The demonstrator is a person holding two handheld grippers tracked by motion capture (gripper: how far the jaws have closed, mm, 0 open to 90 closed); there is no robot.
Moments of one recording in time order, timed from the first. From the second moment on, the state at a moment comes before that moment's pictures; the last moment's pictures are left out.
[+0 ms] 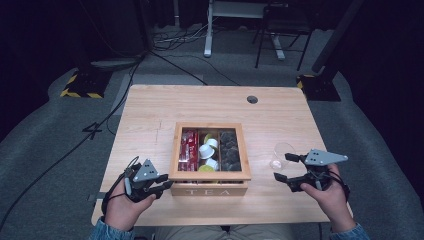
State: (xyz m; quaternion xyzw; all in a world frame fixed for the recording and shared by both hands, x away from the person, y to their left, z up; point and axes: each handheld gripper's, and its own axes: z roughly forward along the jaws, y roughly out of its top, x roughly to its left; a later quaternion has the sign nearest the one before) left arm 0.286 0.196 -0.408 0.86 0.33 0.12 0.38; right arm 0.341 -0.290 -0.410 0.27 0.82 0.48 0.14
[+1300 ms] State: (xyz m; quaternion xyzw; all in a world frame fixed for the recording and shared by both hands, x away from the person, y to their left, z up) left arm 0.290 0.197 -0.410 0.84 0.33 0.12 0.41; right arm 0.330 -0.191 -0.406 0.10 0.88 0.39 0.23
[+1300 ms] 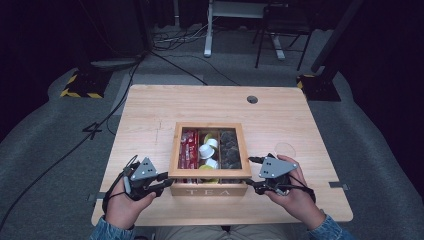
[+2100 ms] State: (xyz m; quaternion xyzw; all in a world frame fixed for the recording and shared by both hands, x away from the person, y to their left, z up) left arm 0.304 0.204 -0.423 0.81 0.37 0.16 0.42; right arm 0.349 -0.199 -0.354 0.08 0.86 0.44 0.23
